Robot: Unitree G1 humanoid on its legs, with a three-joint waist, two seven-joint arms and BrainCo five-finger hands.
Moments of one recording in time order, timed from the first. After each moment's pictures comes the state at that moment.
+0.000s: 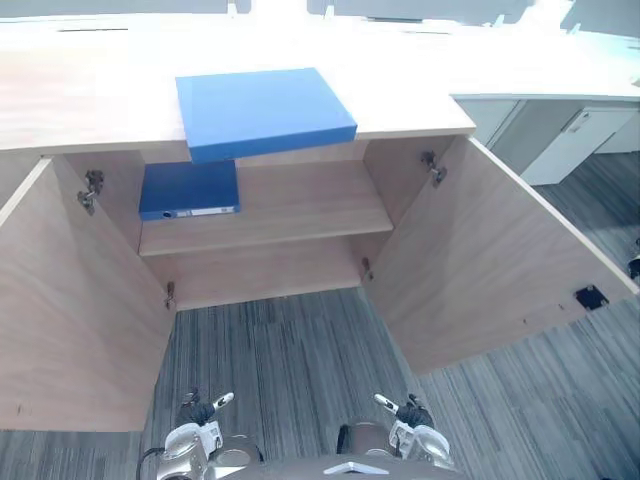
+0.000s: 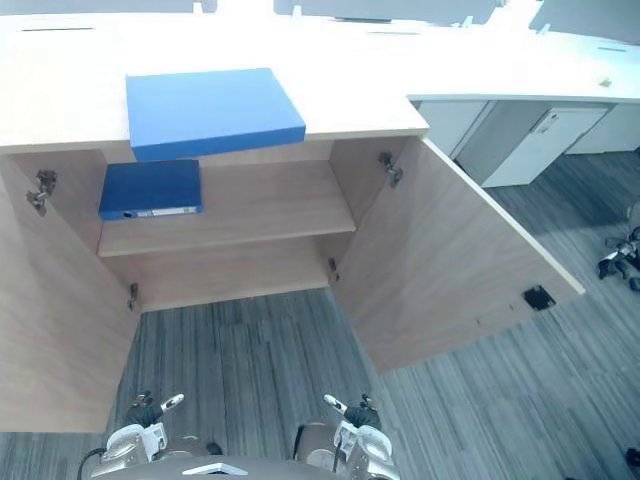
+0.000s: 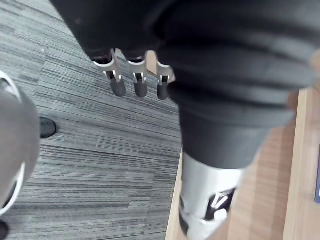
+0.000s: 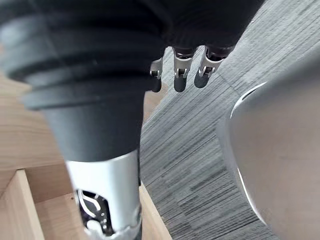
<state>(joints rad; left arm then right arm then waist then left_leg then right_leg) 0.05 0.00 0.31 0.97 -0.09 -0.06 0.08 0.04 0.04 -0.32 0.92 0.15 -0.06 -0.11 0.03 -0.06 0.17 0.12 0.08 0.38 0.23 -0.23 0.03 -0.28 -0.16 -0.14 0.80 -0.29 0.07</state>
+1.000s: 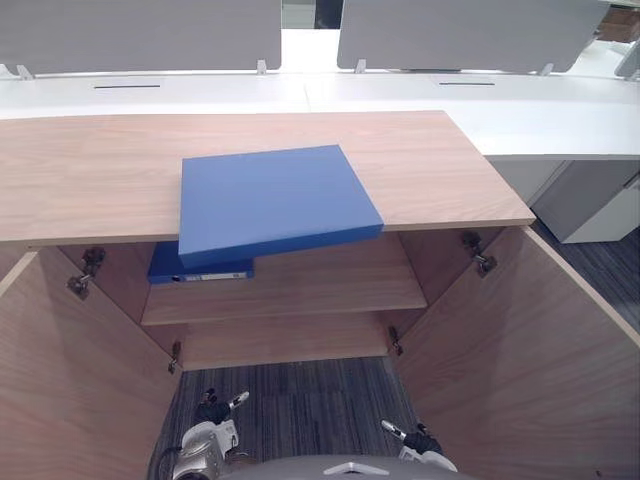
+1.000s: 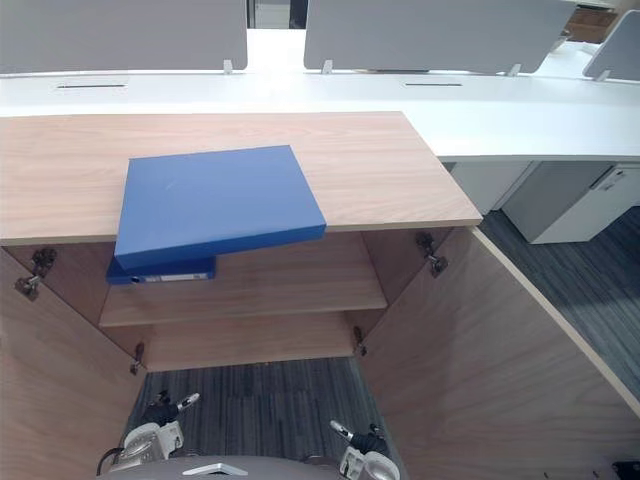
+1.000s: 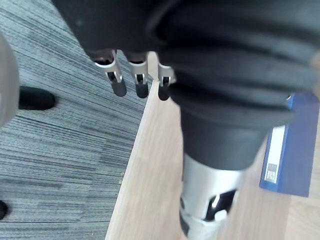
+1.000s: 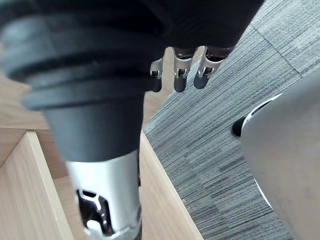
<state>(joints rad) 0.03 -0.06 0.31 1.00 -0.05 -0.07 0.07 0.11 0.02 -0.33 0.96 0.16 -0.06 -0.11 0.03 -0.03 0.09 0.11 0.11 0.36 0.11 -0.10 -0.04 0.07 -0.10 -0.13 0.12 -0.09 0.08</state>
